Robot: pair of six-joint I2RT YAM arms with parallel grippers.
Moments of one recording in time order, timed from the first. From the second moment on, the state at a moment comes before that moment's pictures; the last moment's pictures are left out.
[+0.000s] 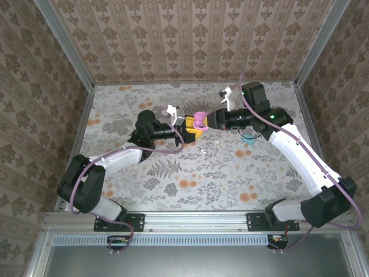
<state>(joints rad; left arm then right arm) -0.61 1.49 0.81 0.77 0.97 -0.17 0.39 1.34 1.36 -0.67 -0.71 0.46</state>
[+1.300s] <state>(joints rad) -0.61 1.49 0.81 0.78 0.92 -0.20 0.42 1.30 1.30 -0.54 -0.61 0.46</state>
